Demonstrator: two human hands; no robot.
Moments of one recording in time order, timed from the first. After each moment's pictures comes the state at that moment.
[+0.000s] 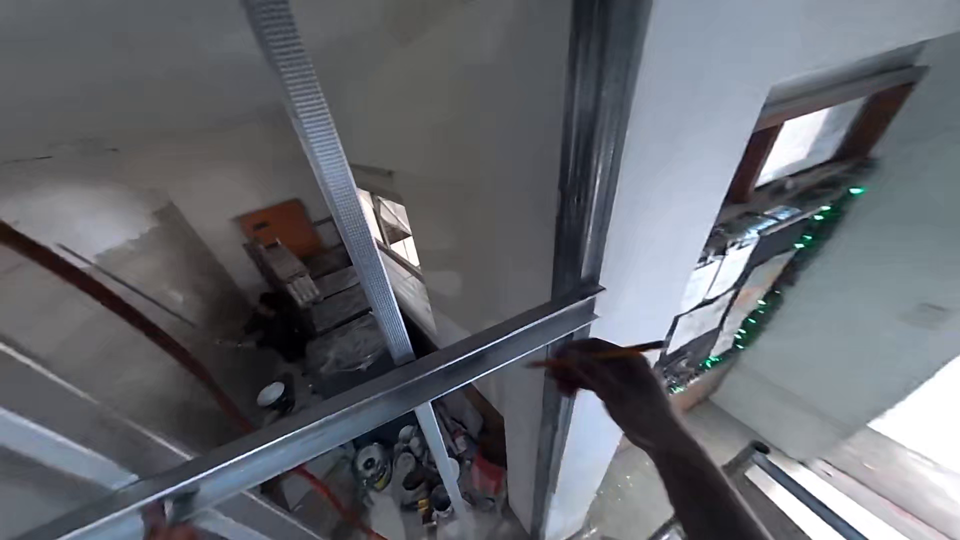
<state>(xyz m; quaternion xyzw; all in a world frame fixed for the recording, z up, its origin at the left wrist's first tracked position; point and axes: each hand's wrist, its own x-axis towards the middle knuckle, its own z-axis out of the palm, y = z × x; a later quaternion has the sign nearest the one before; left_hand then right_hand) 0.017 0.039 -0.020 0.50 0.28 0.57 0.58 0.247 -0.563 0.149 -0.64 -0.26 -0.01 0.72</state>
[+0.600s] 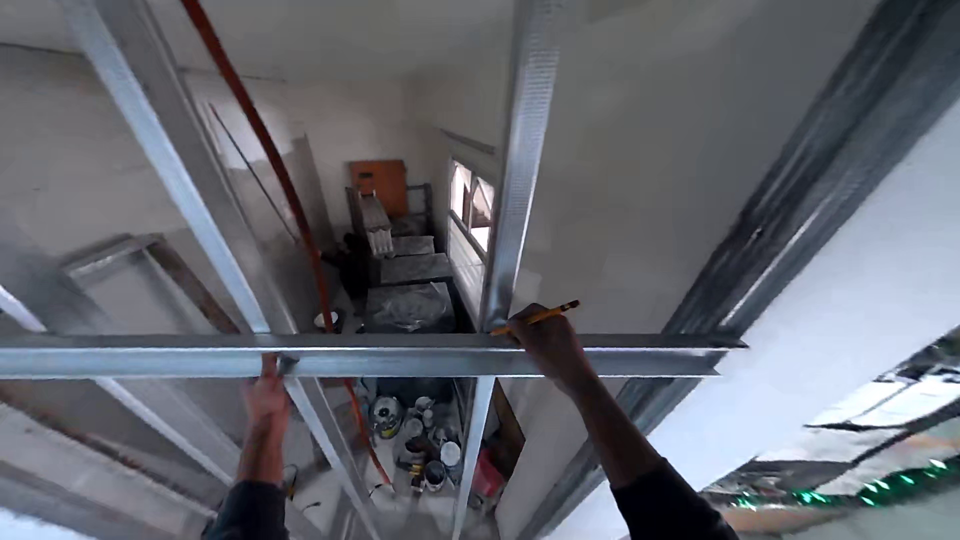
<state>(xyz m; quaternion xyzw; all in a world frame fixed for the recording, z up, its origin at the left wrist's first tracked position) 0.024 -0.007 0.021 0.45 0.36 0.58 0.58 0.285 -0.372 0.150 -0.77 -0.35 0.04 0.53</state>
